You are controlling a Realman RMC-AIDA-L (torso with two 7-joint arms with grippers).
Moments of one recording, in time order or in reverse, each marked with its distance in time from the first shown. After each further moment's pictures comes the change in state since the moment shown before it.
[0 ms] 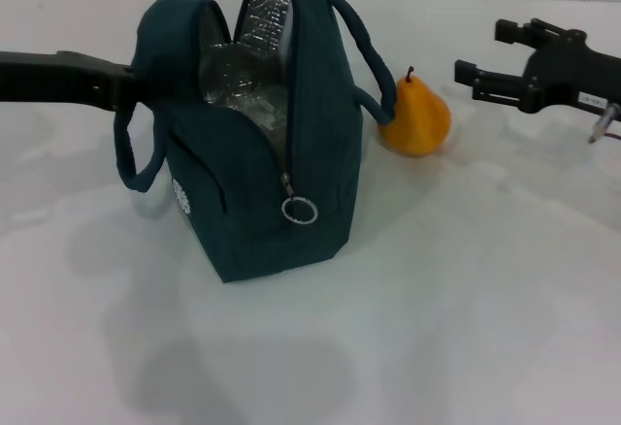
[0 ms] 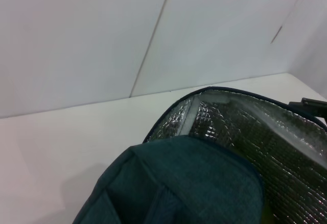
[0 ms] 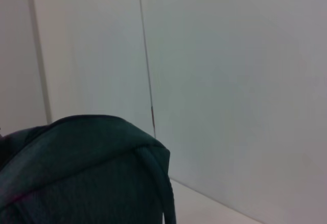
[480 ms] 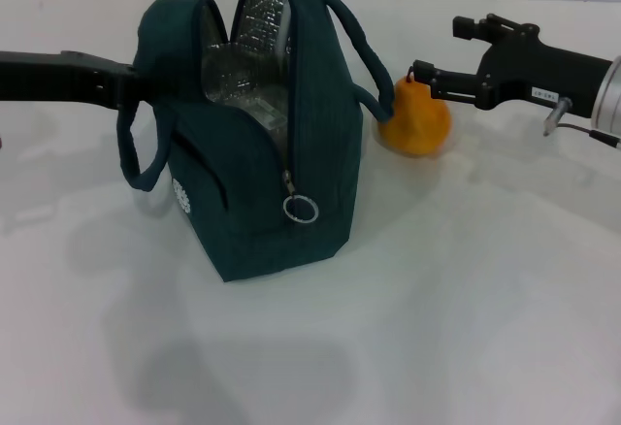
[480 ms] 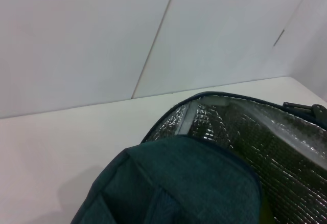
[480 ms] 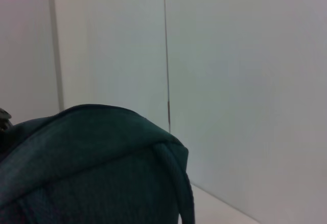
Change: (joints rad) left arm -0.008 0.000 -0.002 -0.026 -0.001 -0.015 0.010; right arm 0.132 0.006 -0.004 0.183 0.048 0.037 -0.142
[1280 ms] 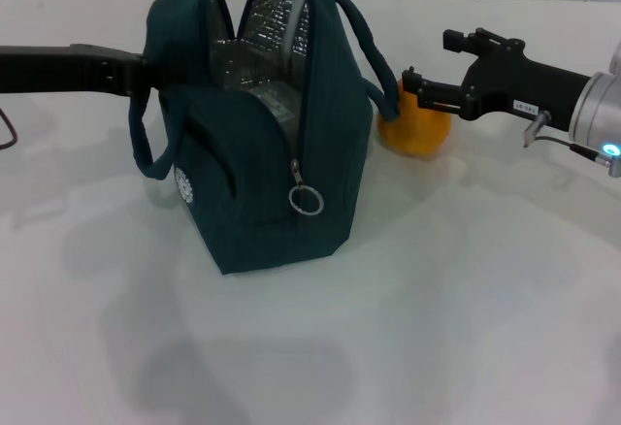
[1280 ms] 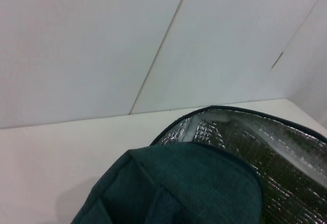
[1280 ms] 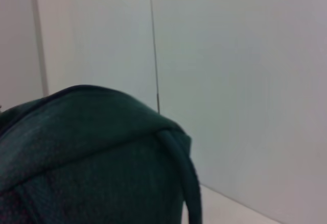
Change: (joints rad) left arm -0.001 -0.004 0.000 -0.051 -0.049 -0.049 0.001; right arm 0.078 0.000 -0.022 0.210 0.148 0.034 -0.160
